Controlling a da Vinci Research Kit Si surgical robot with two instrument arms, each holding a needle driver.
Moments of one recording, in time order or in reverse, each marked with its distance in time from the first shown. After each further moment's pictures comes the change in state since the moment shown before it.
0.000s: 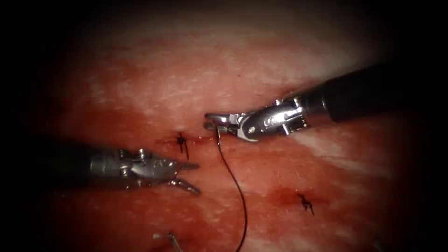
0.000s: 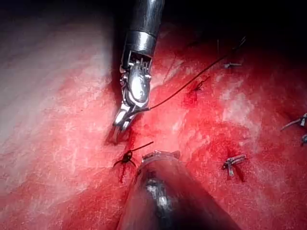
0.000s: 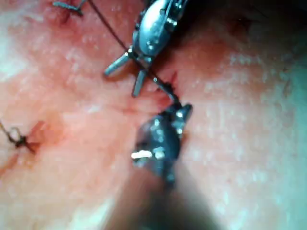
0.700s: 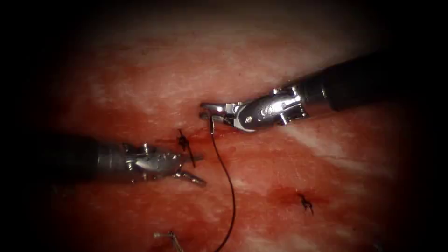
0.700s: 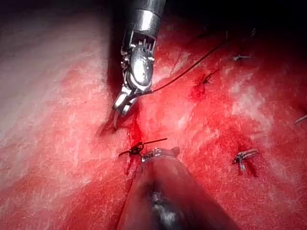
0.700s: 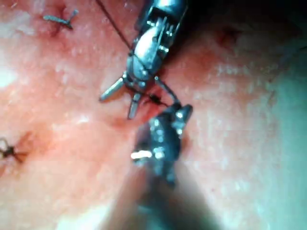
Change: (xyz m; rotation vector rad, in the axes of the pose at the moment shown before) right arm 0.002 0.002 0.001 -0.002 0.006 0.001; left arm -0.002 -0.003 0.002 0.018 0.029 0.010
